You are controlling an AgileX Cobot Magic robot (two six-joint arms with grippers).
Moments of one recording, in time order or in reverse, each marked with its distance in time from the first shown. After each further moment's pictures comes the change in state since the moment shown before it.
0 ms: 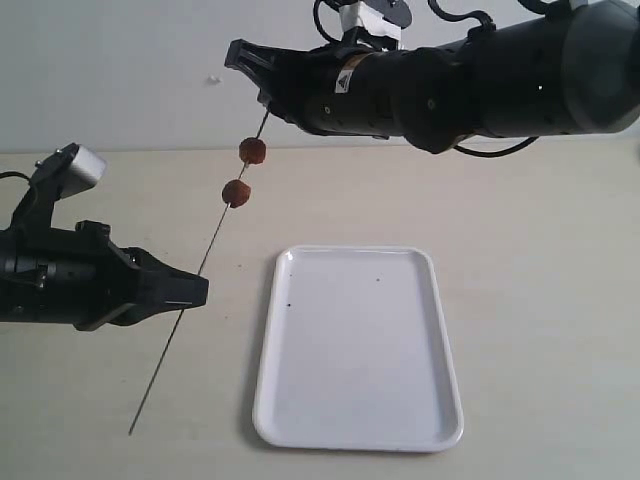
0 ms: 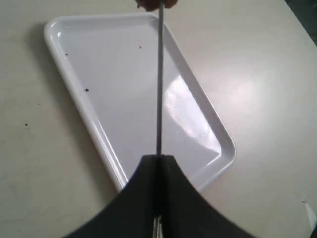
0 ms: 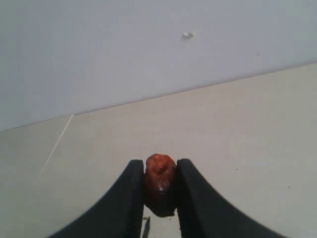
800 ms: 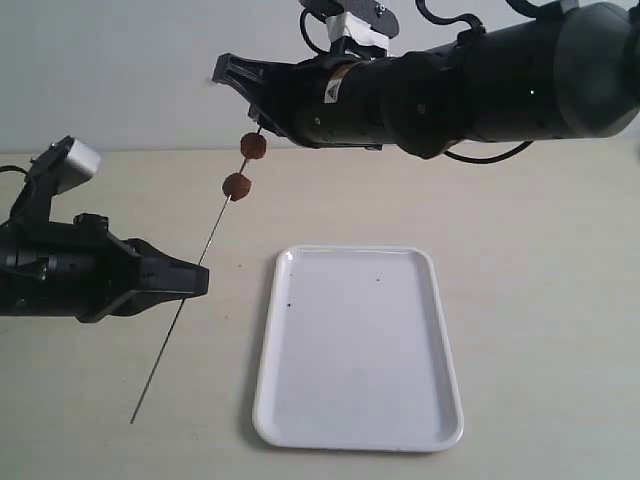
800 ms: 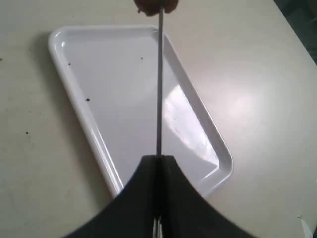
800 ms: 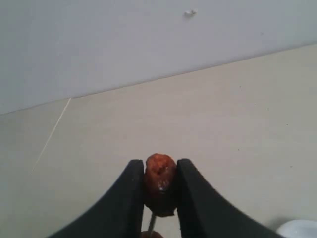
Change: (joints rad) left arm 0.000 0.000 0.000 -0.069 -0.008 0.021; right arm 0.026 0.000 0.000 0.000 0.048 0.004
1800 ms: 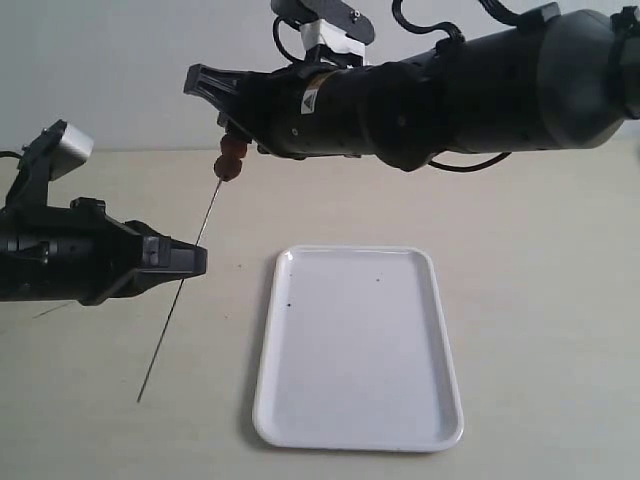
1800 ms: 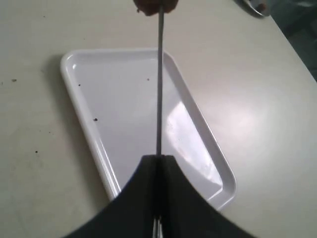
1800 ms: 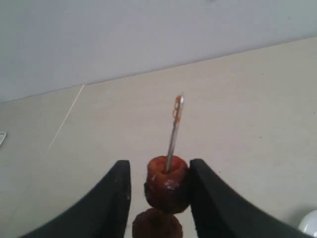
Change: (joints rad) left arm 0.000 0.001 -0.013 -0.061 -0.030 0.024; right arm 0.051 0.000 0.000 0.000 -0.001 0.000
